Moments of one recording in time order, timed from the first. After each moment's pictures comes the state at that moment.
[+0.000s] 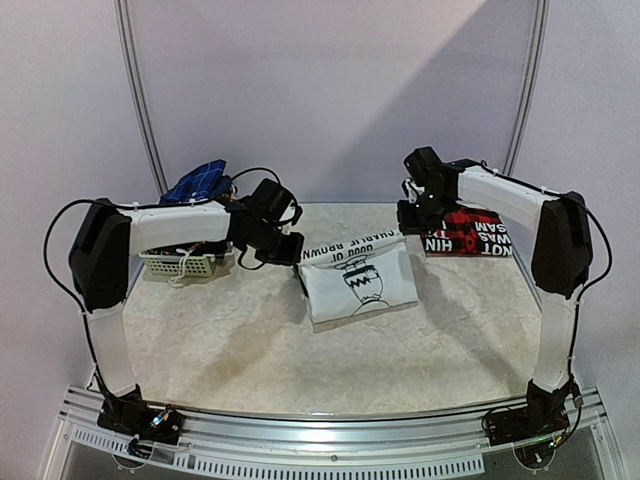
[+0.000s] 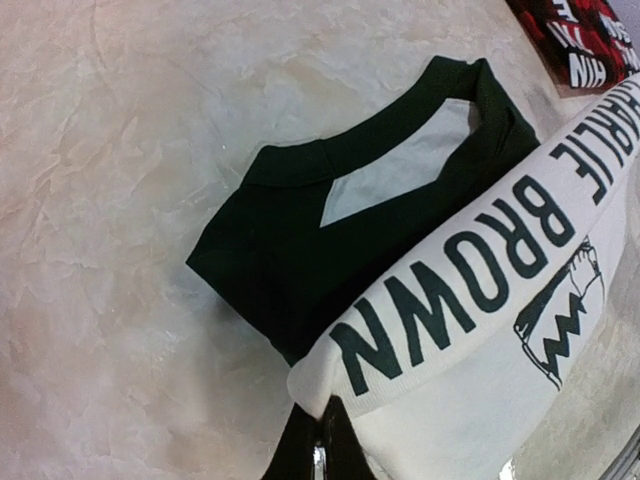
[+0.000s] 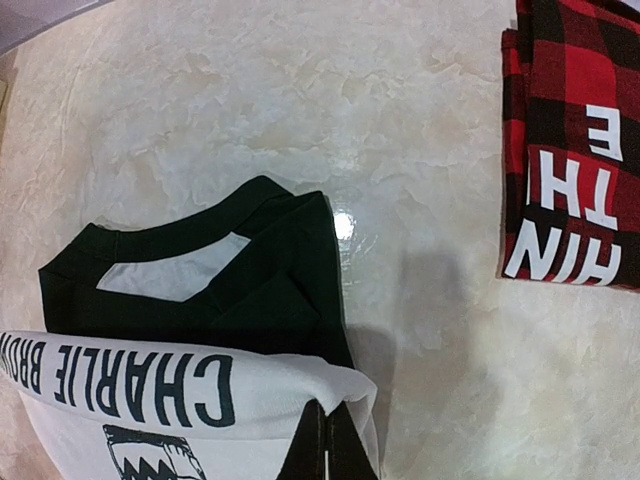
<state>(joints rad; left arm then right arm) -0.66 1.95 1.48 -0.47 0.01 -0.39 0.46 2.04 1.82 -0.83 0.04 0.40</state>
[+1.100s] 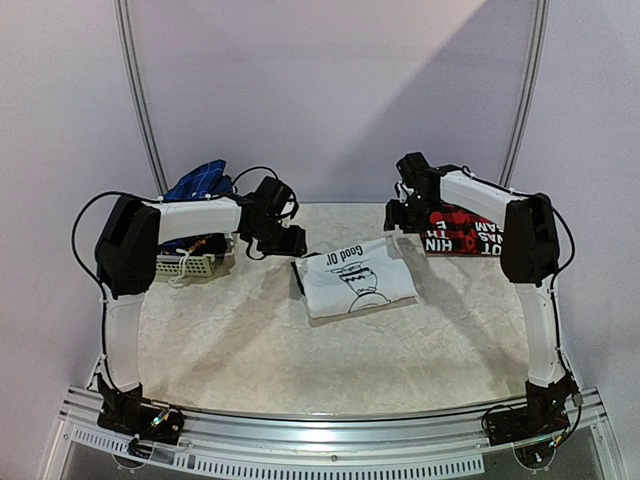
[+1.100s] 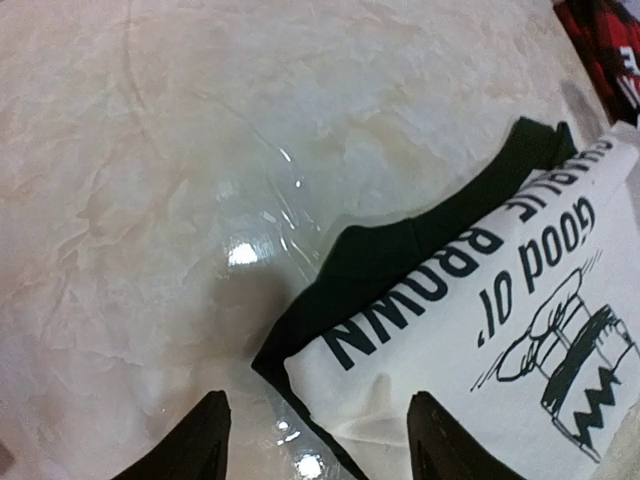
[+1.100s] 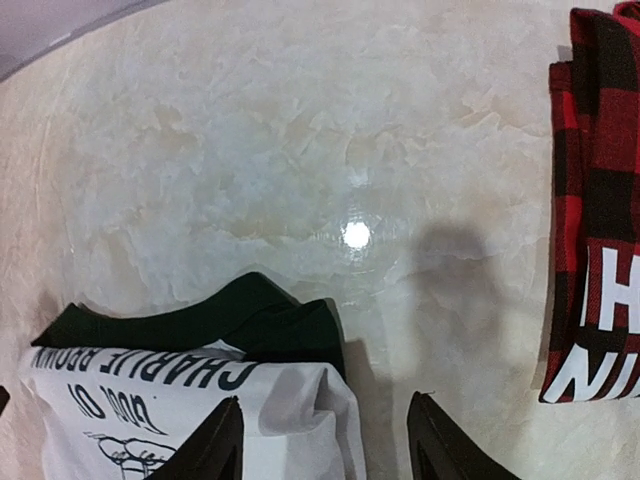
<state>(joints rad) -0.58 2.15 1.65 -0.46 0.02 -0.36 0.42 2.31 2.06 -0.79 -0.04 0.42</state>
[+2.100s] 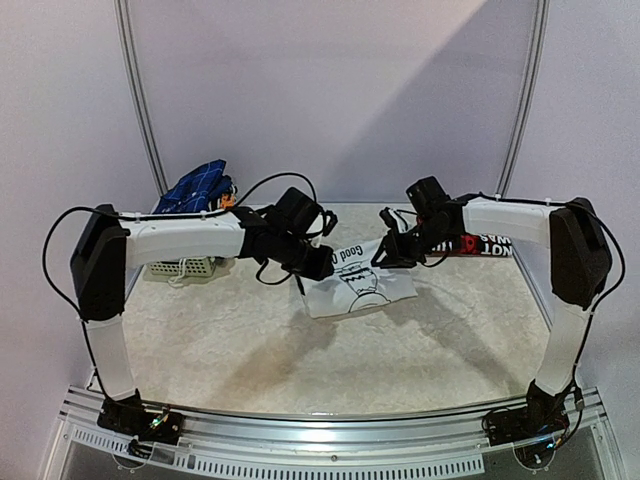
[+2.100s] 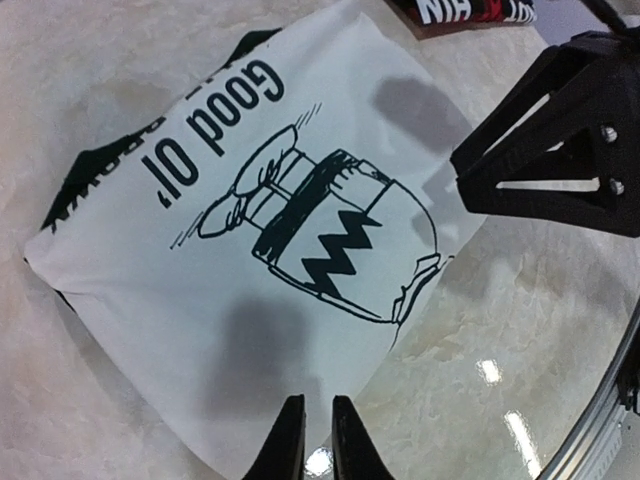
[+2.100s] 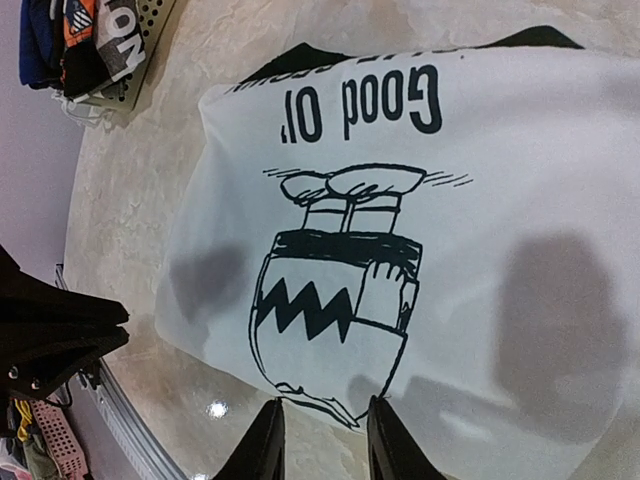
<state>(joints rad) -0.84 1.92 1.48 -0.42 0.03 -0.39 0.51 1.90 1.42 -0.51 -0.48 0.37</state>
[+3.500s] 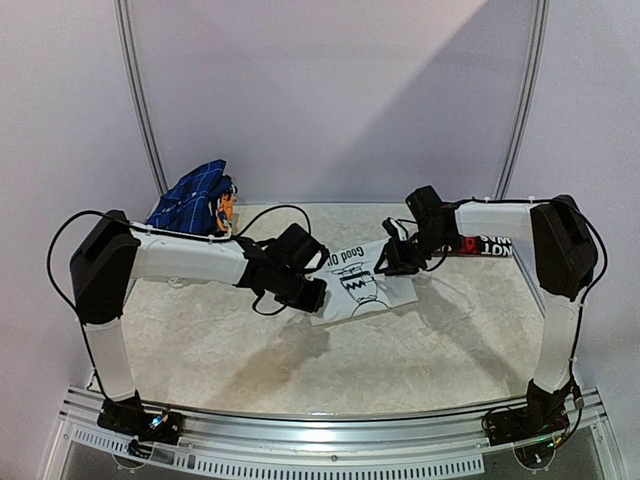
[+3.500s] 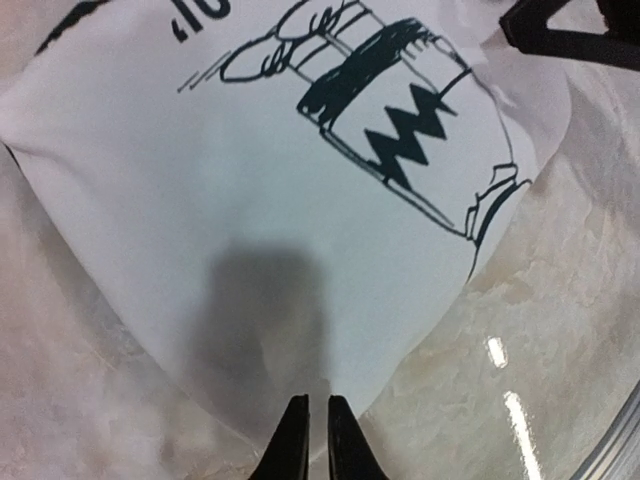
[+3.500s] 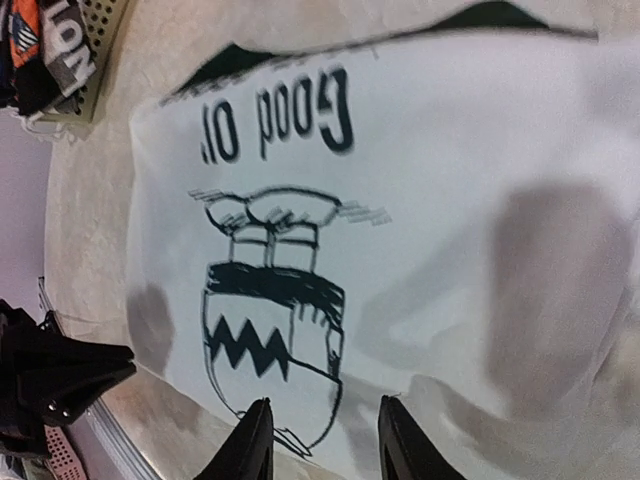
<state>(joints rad) -0.89 1.92 1.26 -0.33 -0.01 -0.47 0.47 2.01 1.44 -0.52 -0.48 0.35</state>
